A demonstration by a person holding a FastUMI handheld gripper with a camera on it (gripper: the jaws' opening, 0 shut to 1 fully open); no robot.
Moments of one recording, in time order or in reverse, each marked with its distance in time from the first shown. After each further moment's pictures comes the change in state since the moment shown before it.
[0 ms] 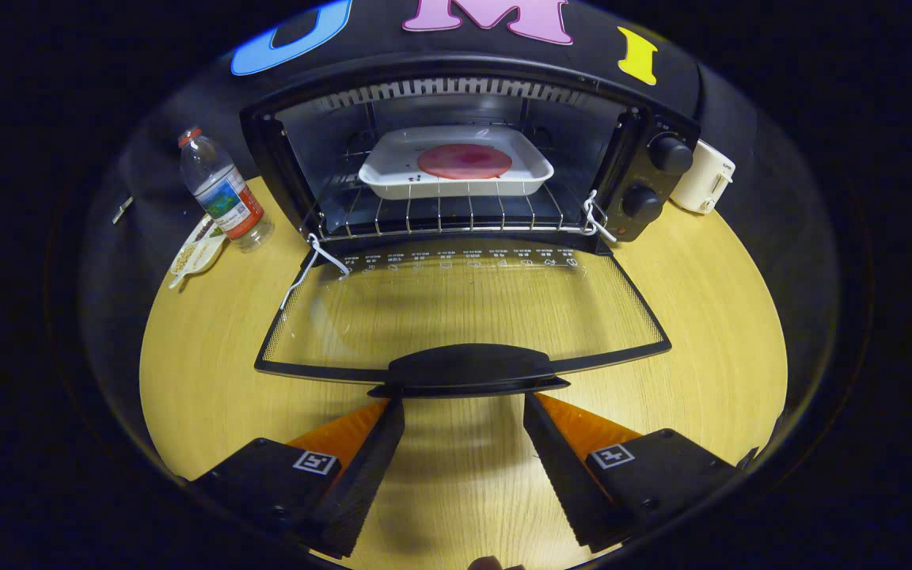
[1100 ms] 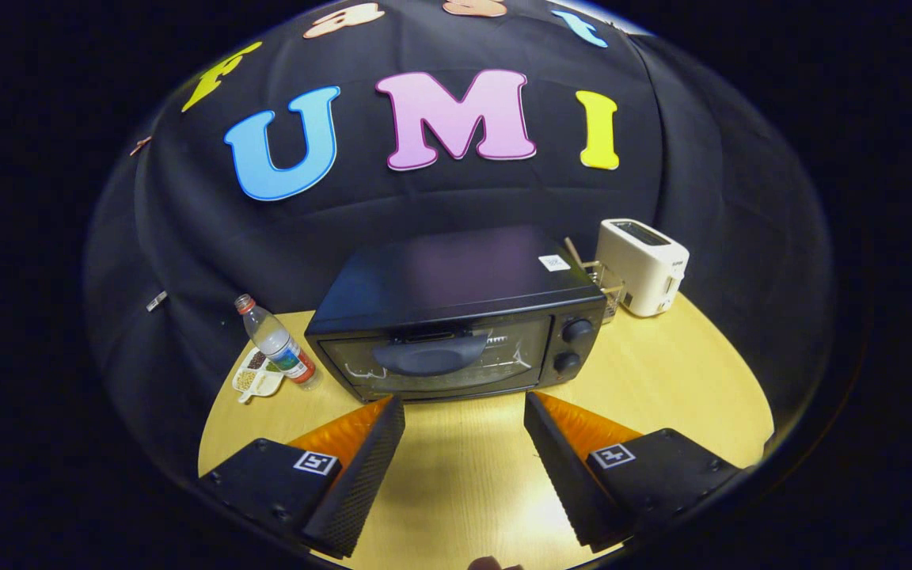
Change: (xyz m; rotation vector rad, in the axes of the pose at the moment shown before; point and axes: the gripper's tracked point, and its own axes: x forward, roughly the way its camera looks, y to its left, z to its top) arm -0.142 -0.035 0.104 0.069 -0.427 0.046
